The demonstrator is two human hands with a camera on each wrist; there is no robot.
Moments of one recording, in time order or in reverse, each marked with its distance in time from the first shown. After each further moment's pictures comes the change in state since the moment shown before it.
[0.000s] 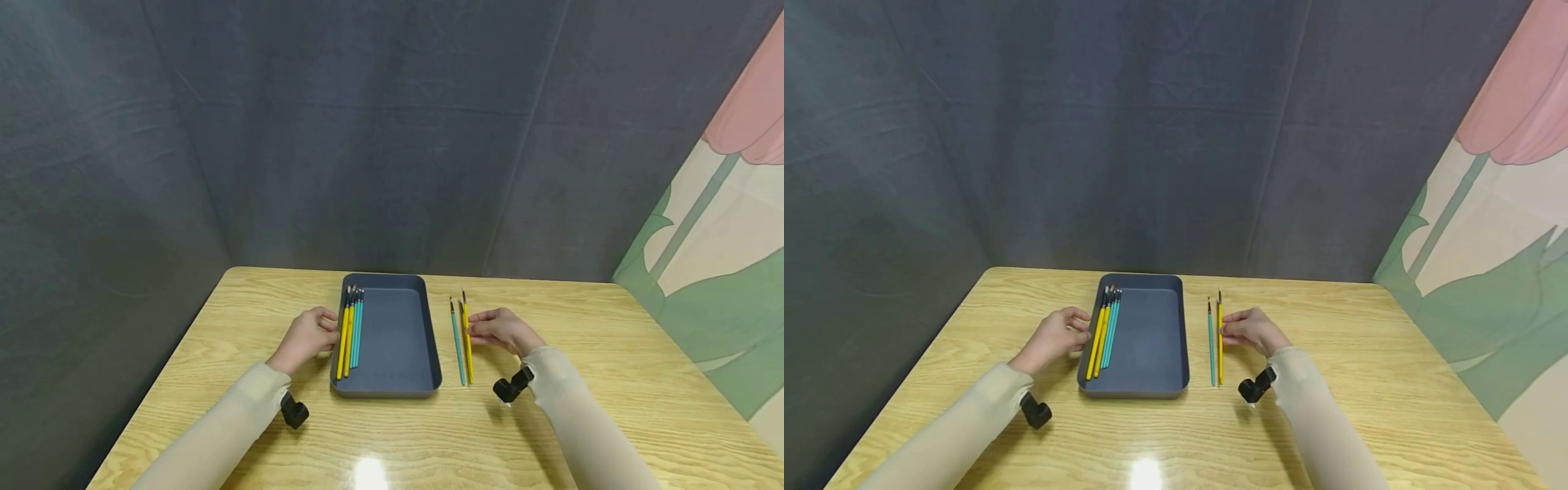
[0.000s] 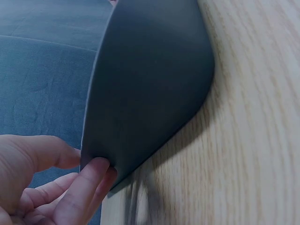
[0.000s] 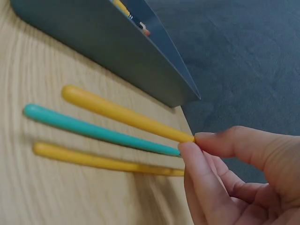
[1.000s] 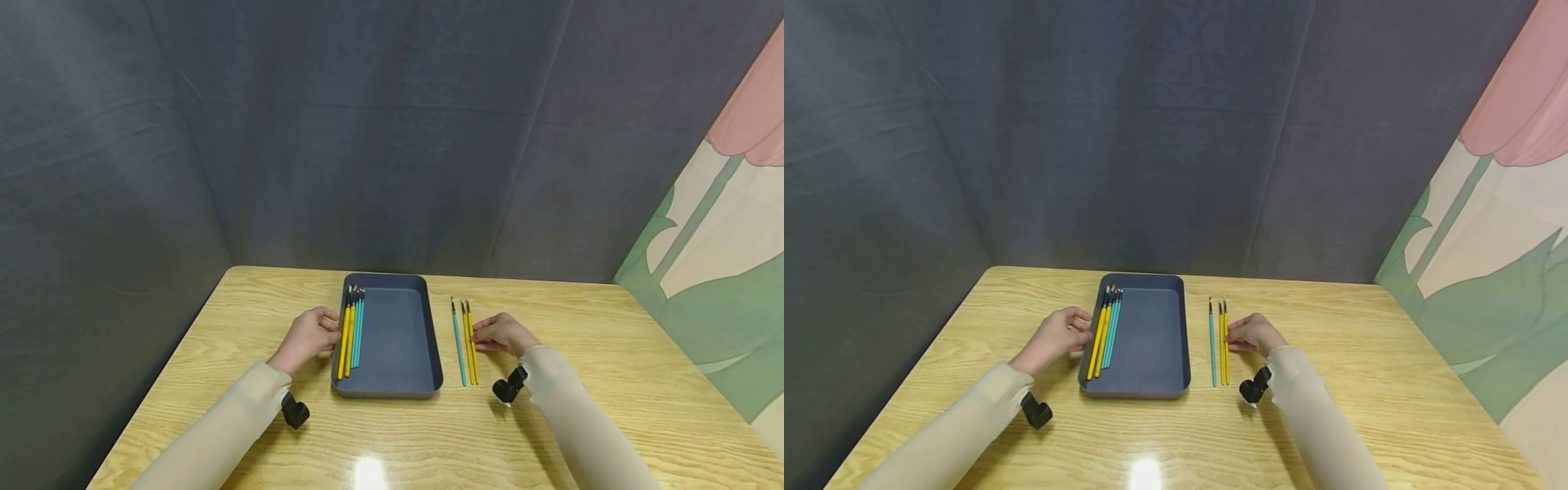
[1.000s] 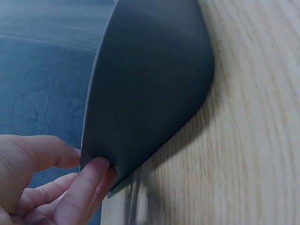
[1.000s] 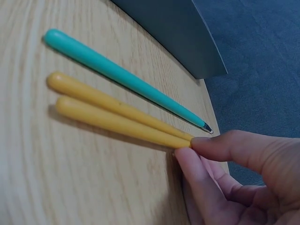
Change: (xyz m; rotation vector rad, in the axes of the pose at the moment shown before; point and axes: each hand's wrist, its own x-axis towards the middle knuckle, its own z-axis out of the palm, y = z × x) left_hand 0.001 -0.001 -0.001 -0.005 -0.005 0.001; right_hand 0.011 0.012 0.000 -0.126 0.094 0.082
